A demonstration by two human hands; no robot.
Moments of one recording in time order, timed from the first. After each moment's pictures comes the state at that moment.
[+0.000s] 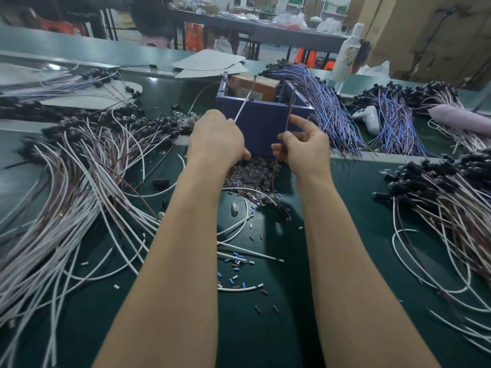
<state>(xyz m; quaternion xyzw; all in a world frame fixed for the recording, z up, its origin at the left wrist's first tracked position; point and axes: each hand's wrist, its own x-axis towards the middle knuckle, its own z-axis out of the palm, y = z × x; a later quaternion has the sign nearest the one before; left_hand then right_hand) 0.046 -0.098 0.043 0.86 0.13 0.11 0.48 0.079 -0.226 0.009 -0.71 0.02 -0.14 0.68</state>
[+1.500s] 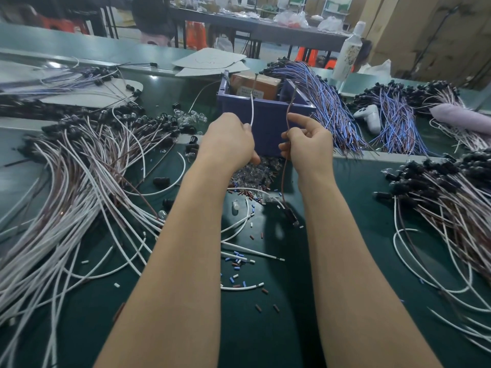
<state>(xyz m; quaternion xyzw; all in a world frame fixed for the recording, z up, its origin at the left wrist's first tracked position) 0.038 -0.105 0.044 0.90 0.05 0.08 0.43 0.075 -0.226 0.014 -0.73 0.02 -0.17 0.66</state>
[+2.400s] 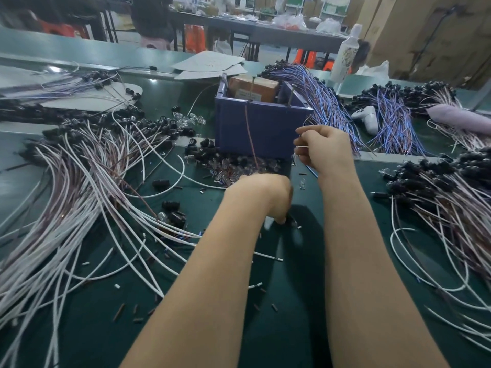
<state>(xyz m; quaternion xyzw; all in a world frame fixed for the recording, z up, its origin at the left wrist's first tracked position) 0.031 -0.147 0.016 0.96 -0.16 -0.19 0.12 0.074 -0.254 0.024 -0.76 0.06 -0.13 0.63</state>
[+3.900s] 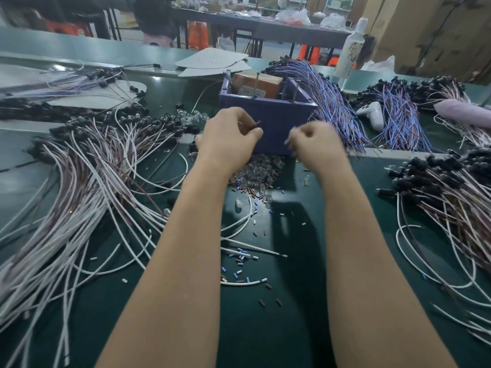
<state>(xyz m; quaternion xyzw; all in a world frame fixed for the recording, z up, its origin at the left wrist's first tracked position) 0.037 -0.097 0.033 0.88 0.01 0.15 0.44 0.068 -0.242 0.028 -0.90 0.00 -0.12 0.42</state>
